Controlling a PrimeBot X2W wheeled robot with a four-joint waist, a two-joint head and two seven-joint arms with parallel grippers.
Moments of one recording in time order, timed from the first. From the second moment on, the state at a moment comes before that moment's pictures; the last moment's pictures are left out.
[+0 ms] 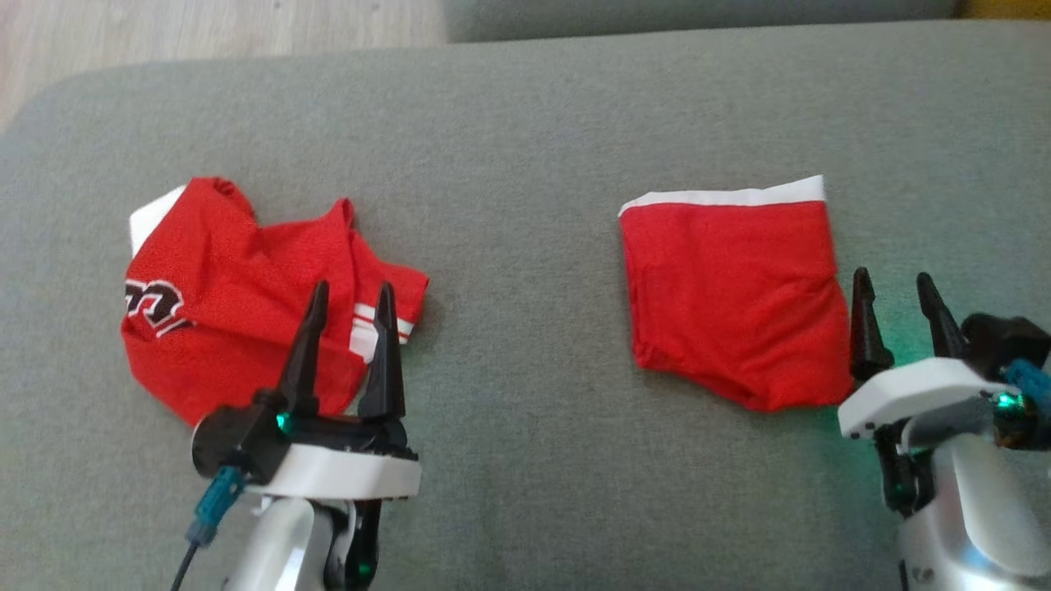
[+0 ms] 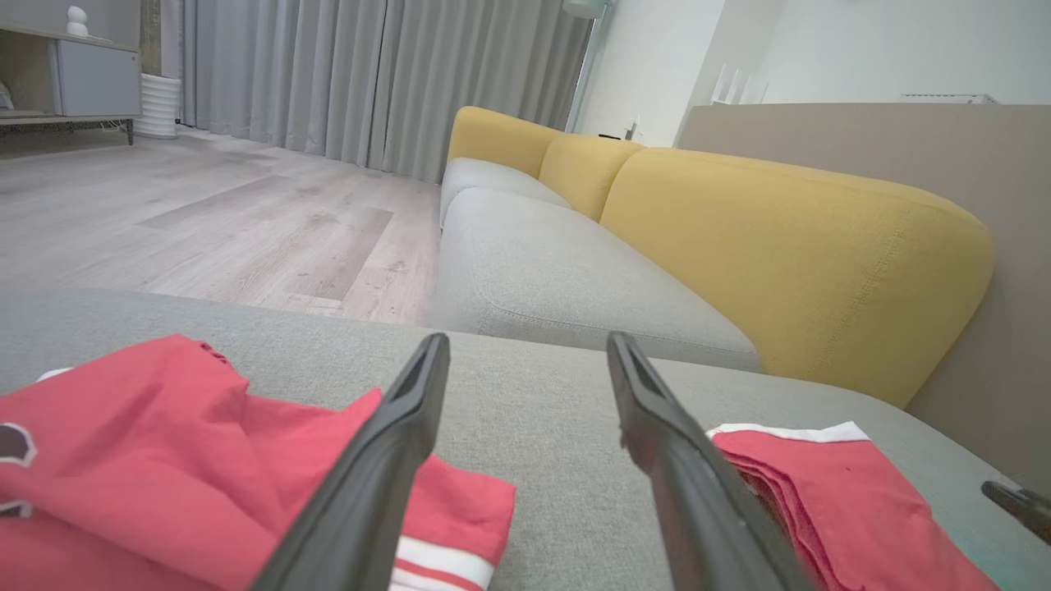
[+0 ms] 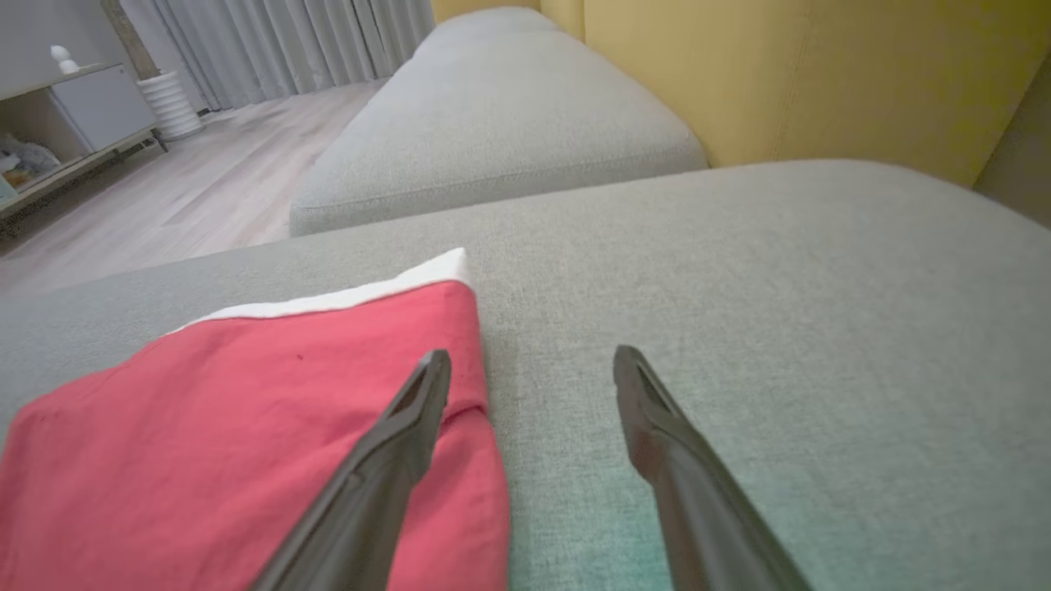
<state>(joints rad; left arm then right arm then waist) -0.14 0.05 -0.27 0.16 -0.35 -0.04 -0.25 -0.26 -0.05 -0.15 0.48 0.09 0.13 -0.12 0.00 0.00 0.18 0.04</state>
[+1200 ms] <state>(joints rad) -0.19 0.05 -0.28 0.16 -0.37 -0.03 -0.25 -0.44 -0.28 0.12 0.62 0.00 0.13 -0.04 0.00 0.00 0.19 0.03</state>
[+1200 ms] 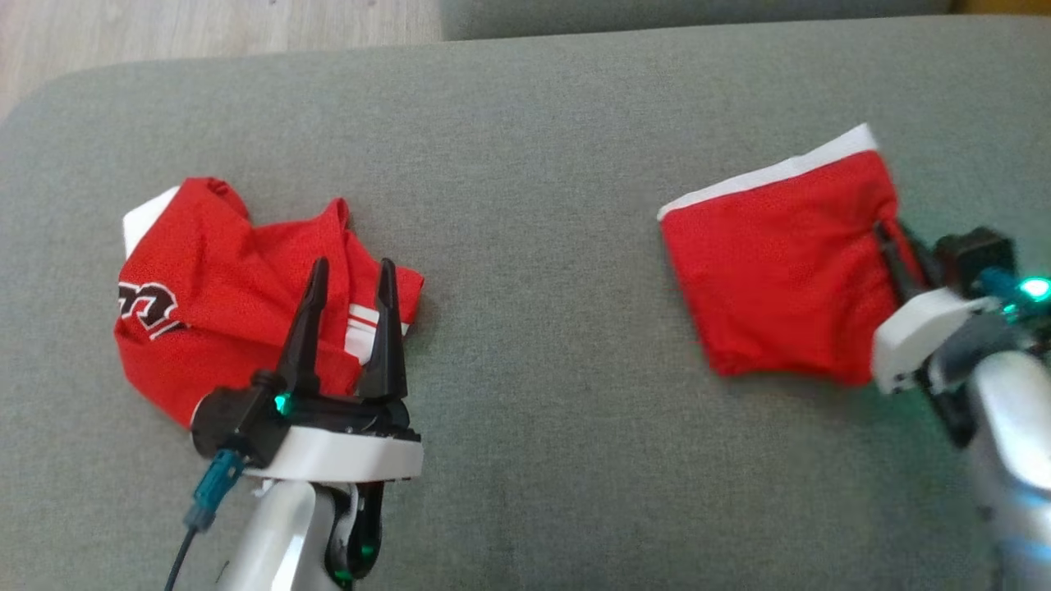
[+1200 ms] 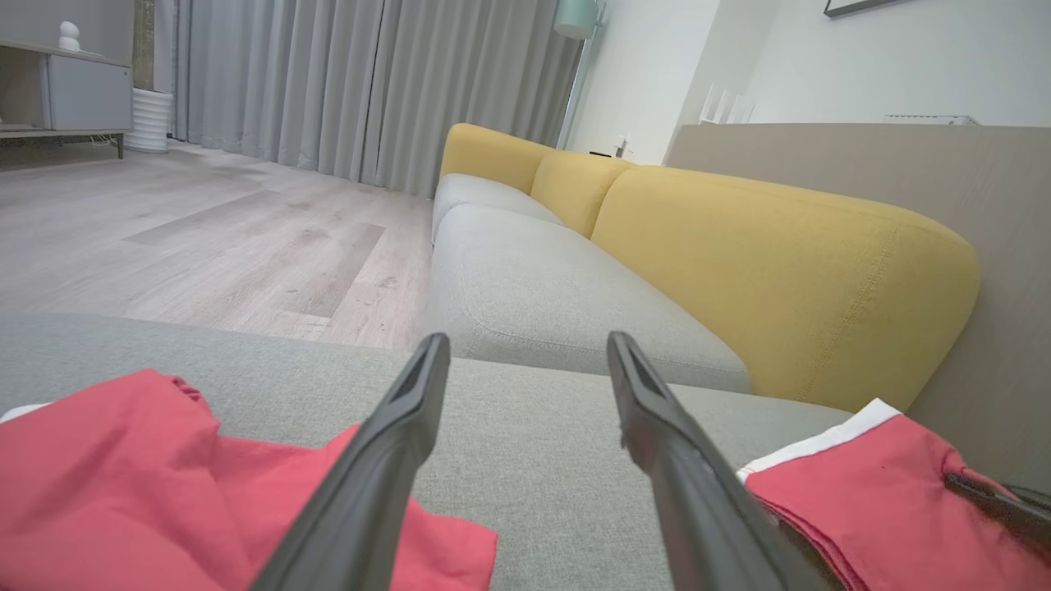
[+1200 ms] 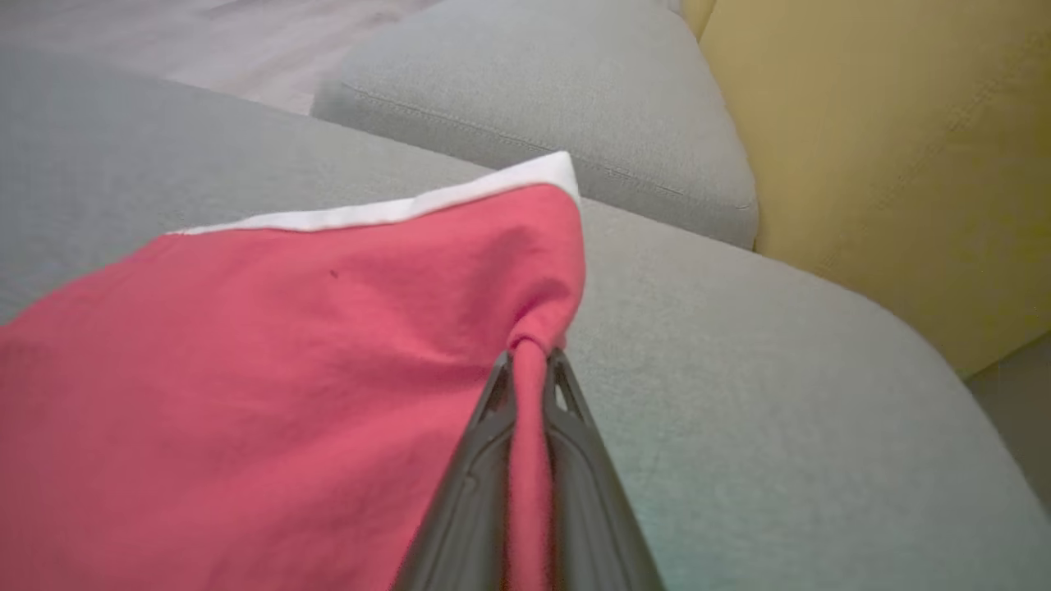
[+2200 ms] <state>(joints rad) -0.26 0.05 -0.28 0.14 -0.36 -0.04 -0.25 -0.57 -0.59 -0.18 0.73 -0.20 0.13 0.09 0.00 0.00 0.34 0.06</state>
